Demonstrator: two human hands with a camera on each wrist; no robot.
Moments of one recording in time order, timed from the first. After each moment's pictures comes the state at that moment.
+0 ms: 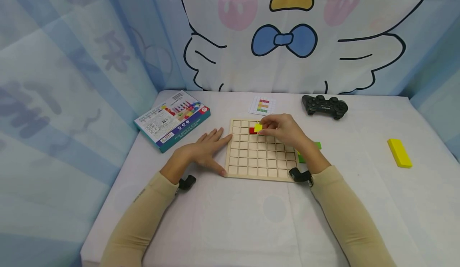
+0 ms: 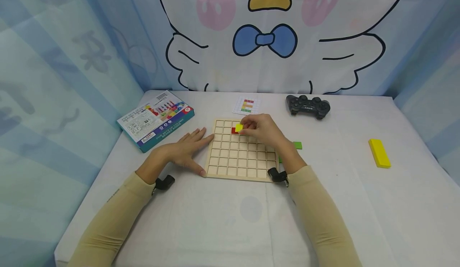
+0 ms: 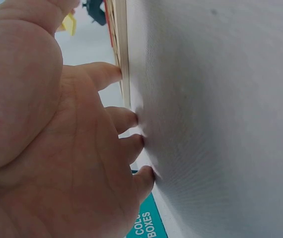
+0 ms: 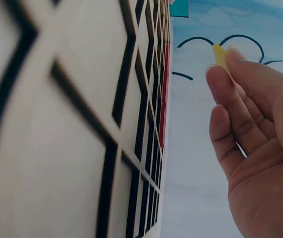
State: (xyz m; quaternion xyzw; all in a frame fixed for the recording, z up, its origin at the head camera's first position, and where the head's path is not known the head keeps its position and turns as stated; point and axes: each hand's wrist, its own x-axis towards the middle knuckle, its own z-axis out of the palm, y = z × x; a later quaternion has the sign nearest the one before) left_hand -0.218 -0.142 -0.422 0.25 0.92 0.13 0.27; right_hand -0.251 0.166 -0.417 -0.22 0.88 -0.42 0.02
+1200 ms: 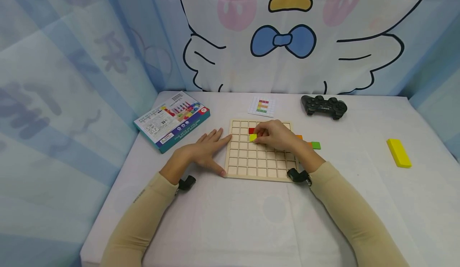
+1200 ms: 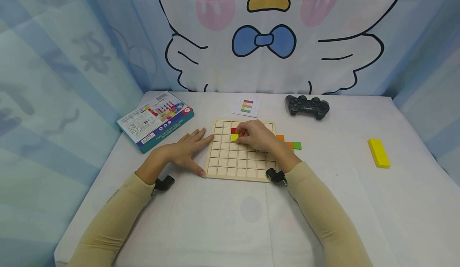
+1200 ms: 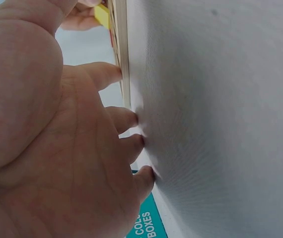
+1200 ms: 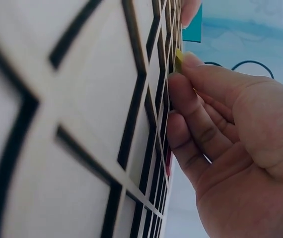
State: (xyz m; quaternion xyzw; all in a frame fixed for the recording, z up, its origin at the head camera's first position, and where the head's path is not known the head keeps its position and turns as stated) left_hand -0.219 -0.141 -0.424 0.24 0.92 0.13 0.27; right_hand -0.258 0.153 -0.428 -0.27 0.90 -0.32 0.09
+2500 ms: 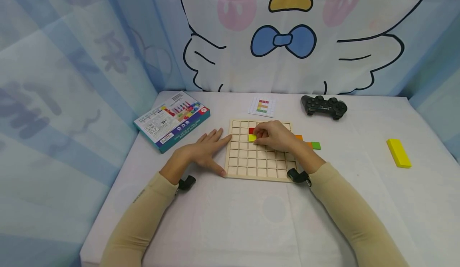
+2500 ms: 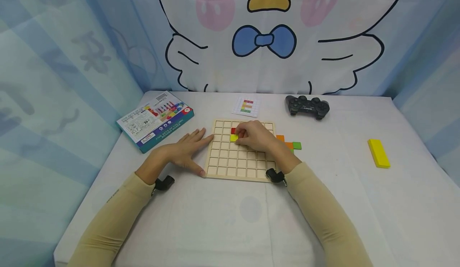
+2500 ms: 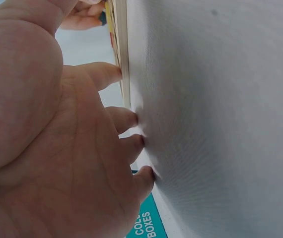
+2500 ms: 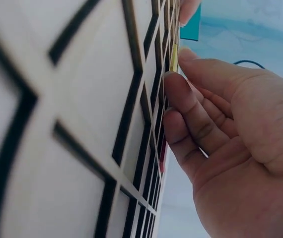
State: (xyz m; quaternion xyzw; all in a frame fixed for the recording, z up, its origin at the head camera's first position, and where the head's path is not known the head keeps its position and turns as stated) left_hand -0.219 -0.142 -0.423 0.25 0.92 0.13 0.27; right_hand -0.254 0.151 -0.427 -0.28 0.90 -0.32 0.08
